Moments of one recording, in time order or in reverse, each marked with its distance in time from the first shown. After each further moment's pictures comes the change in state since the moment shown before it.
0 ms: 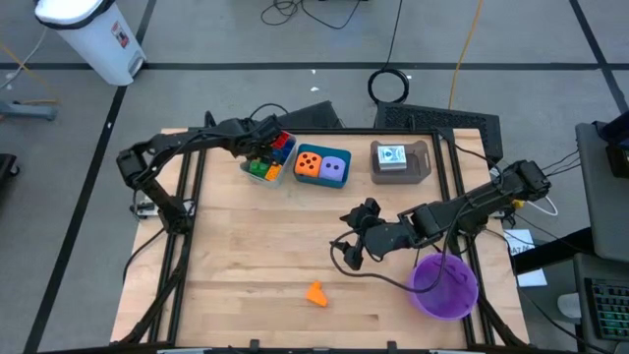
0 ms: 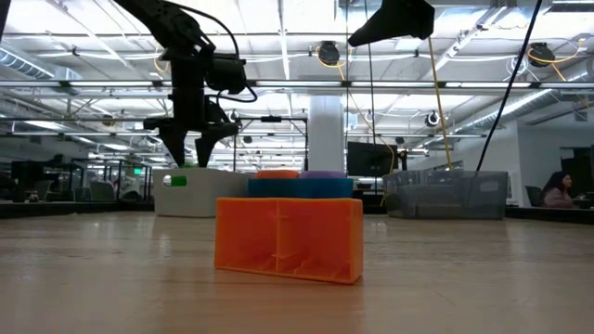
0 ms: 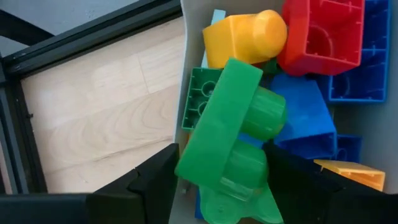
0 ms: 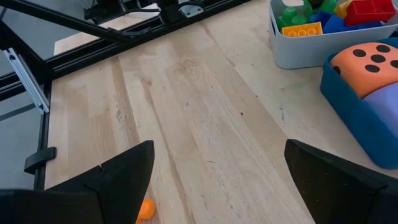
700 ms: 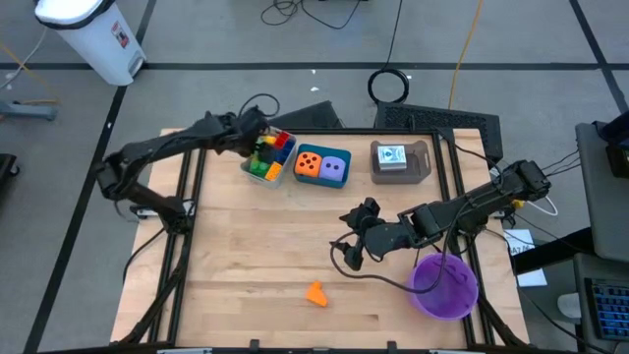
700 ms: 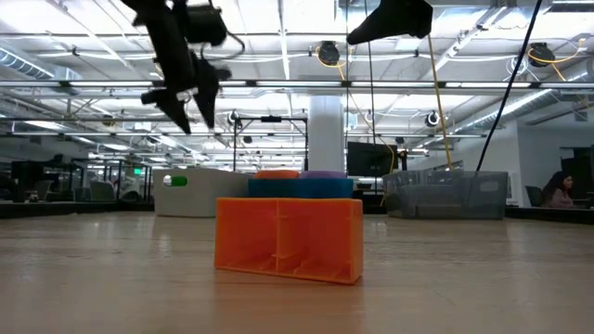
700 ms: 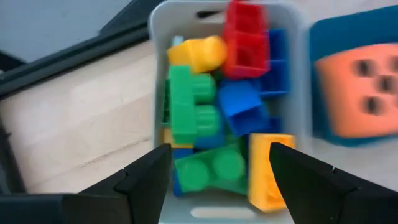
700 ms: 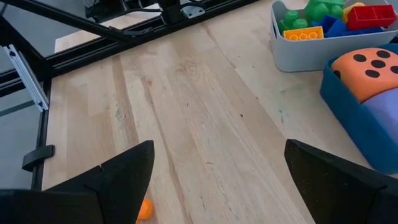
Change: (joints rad) left arm -0.003 -0.171 0.000 -0.002 0.117 0.078; right arm -0.001 0.000 0.000 0.004 0.000 -0.026
